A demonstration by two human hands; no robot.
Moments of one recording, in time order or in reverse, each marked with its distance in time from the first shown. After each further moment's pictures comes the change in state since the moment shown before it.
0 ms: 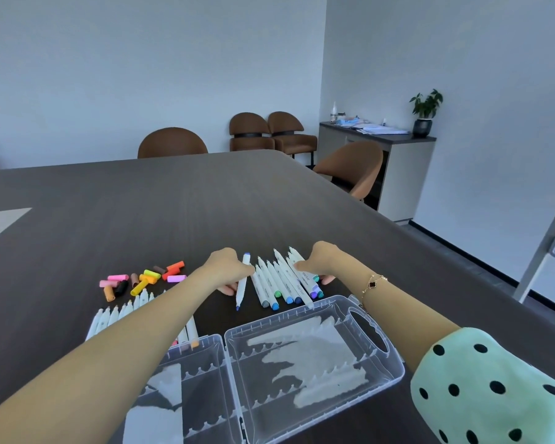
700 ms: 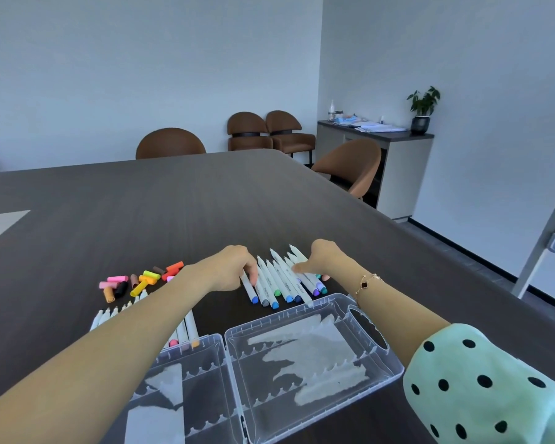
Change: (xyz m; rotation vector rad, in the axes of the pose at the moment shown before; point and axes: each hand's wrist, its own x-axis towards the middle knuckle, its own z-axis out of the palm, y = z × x) left_hand -0.004 -0.008 -0.009 0.576 -0.057 0.566; right_hand 0.005 0.005 0.003 -0.068 0.068 -0.053
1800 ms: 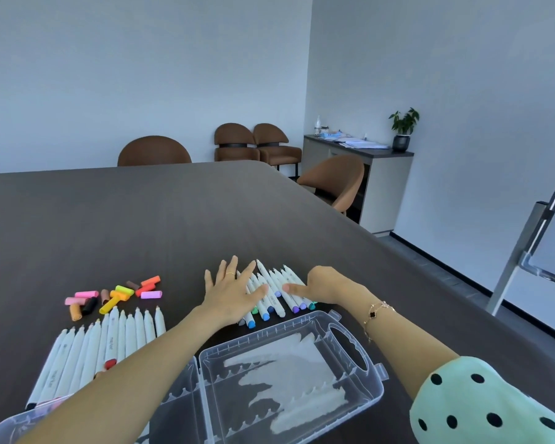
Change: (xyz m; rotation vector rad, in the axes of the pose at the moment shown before) left_hand 0.030 0.029 0.052 -0.057 0.128 -0.274; right_hand 0.008 0.044 0.006 -0.057 -0.019 -0.052
